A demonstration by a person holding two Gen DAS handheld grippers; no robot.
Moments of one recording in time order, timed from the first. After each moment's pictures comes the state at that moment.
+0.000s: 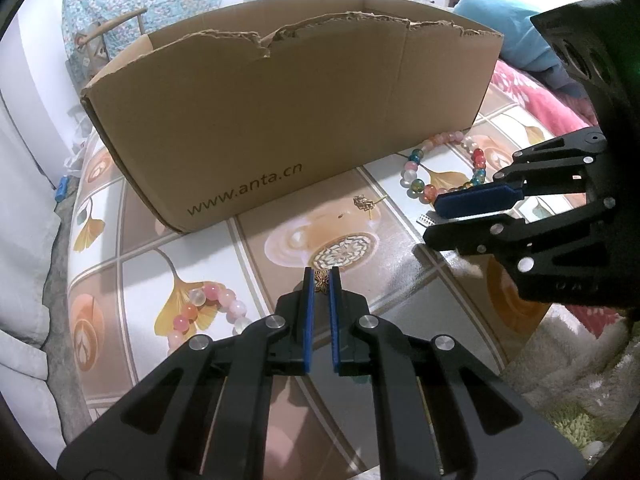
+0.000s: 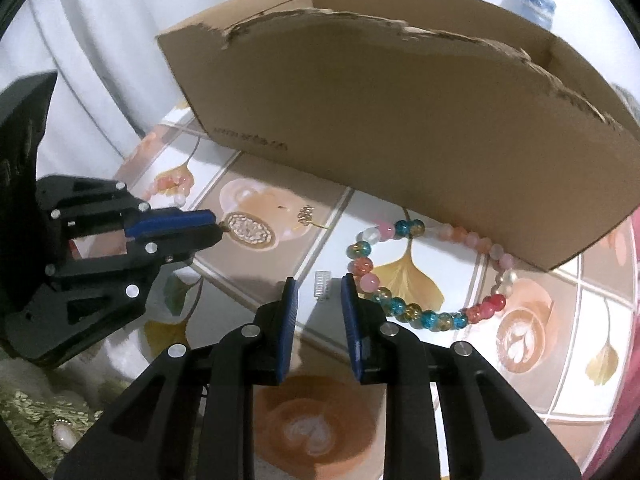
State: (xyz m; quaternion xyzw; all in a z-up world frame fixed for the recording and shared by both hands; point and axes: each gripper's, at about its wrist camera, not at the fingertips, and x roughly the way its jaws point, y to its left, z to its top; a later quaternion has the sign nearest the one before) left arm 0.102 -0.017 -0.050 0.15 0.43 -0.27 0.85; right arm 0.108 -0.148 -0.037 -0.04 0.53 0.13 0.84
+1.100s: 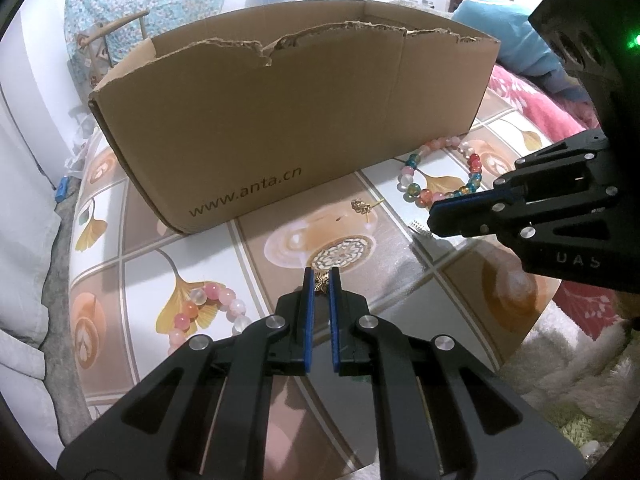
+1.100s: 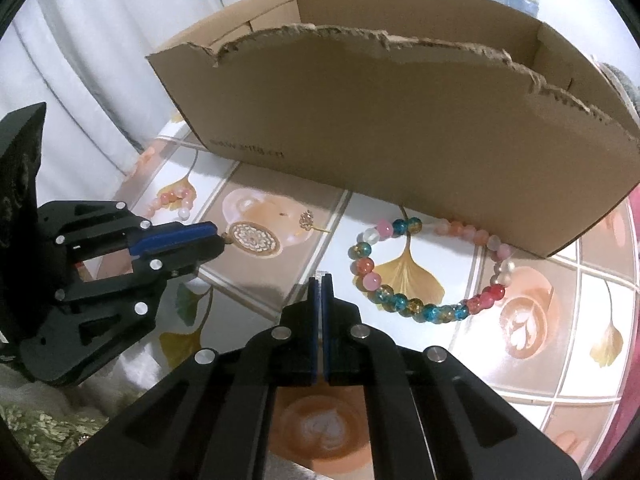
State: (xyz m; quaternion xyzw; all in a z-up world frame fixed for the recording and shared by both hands) left arm 0.099 -0.014 -0.045 0.15 0.43 -0.28 0.85; right arm 0.107 -0.159 -0.025 0.01 0.54 0.11 0.84
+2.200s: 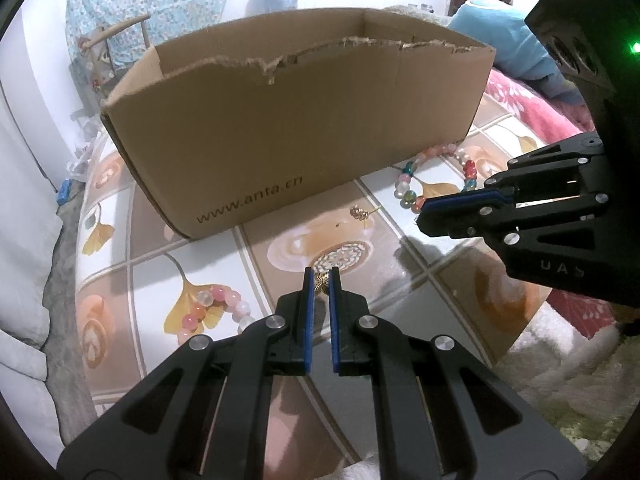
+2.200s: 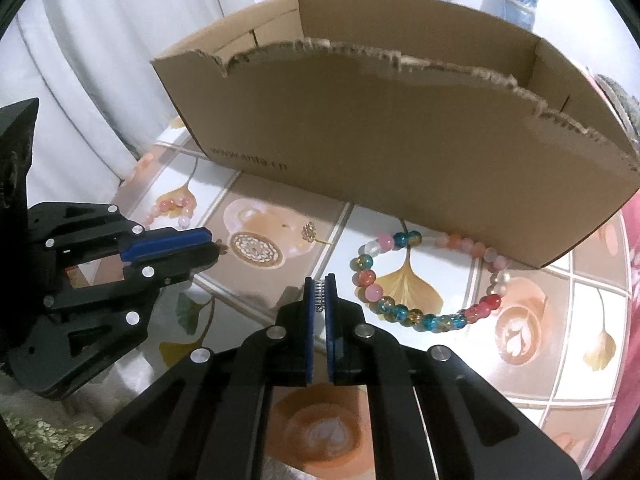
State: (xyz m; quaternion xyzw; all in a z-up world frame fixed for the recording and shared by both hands) left arm 0.096 -0.013 -0.032 0.15 0.42 -0.28 0.85; right arm 0.101 -0.167 -0.011 0.00 0.52 0.11 0.85
